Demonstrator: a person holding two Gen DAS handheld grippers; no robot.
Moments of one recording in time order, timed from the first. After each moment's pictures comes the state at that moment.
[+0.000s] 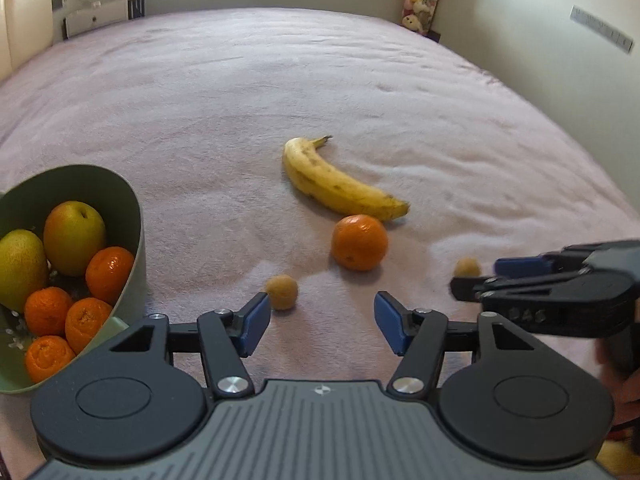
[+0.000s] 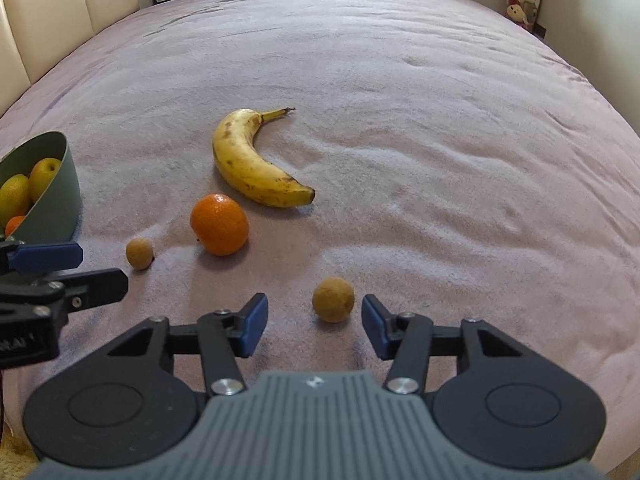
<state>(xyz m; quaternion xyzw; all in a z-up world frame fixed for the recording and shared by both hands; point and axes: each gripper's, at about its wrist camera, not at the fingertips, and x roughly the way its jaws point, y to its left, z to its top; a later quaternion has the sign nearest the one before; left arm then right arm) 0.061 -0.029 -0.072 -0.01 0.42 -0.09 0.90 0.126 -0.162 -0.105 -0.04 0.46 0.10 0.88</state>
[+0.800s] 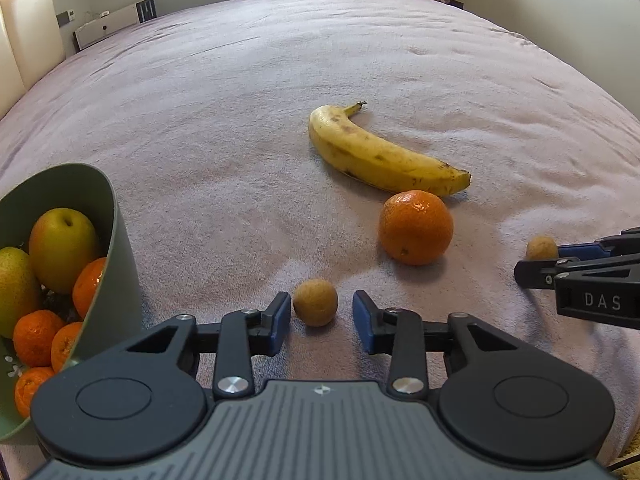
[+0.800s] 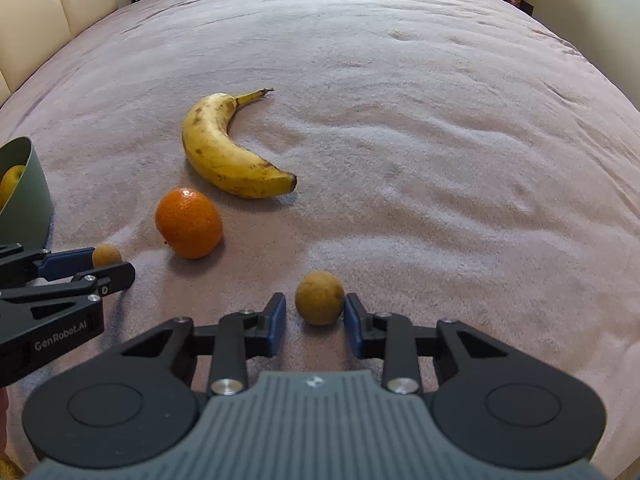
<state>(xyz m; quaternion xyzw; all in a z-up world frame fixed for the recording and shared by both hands) 0.096 -0.037 -0.113 0.04 0.44 -0.05 0.89 0.148 -0.163 -0.131 -0.02 0.48 0.09 0.87</state>
